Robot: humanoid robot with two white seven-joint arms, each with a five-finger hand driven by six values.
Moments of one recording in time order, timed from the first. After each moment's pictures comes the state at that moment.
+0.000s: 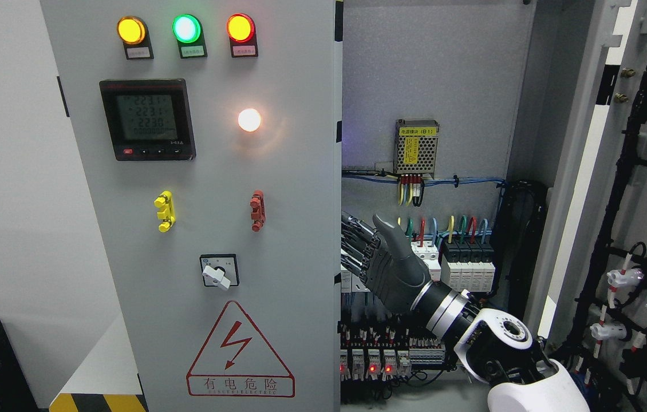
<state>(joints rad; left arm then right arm) 0.04 -0.10 -0.06 0.08 0.00 -0.21 -0.14 -0.81 -0.13 0.33 -1.35 -0.69 0.24 0.46</state>
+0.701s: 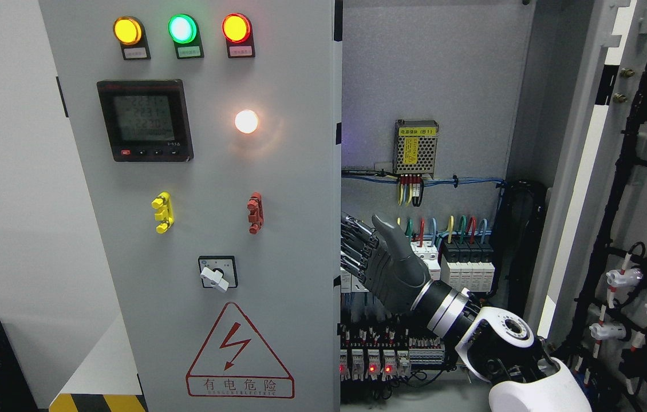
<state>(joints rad) 0.04 -0.10 -0.06 0.08 0.00 -0.21 -0.14 -0.82 -0.13 0.33 -1.36 -0.69 0.25 0.52</state>
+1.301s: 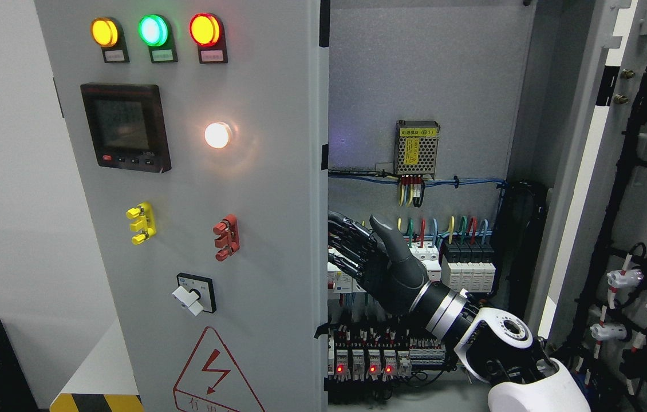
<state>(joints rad) 0.04 -0.10 -0.06 0.08 0.00 -0.21 -0.14 -0.81 -0.13 0.33 -1.37 -0.69 0.25 0.51</state>
